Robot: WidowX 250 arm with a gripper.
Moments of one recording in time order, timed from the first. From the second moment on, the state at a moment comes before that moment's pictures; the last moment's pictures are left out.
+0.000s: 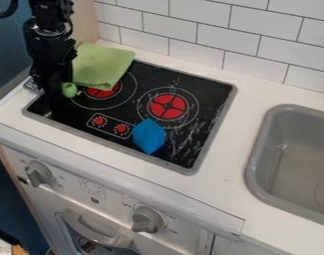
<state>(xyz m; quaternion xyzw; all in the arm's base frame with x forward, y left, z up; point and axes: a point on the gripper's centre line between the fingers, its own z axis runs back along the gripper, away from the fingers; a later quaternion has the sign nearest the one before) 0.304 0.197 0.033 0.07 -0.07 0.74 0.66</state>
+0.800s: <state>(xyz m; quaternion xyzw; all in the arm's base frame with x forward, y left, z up) 0.263 0.141 0.080 0.01 -0.08 0.68 0.73</state>
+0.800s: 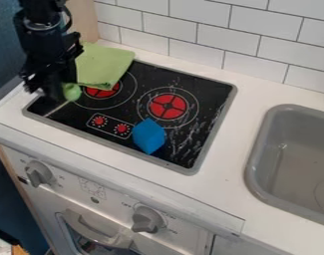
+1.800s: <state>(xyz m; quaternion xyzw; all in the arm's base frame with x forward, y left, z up) 0.196 0.000 0.060 0.00 0.04 0.50 0.86</state>
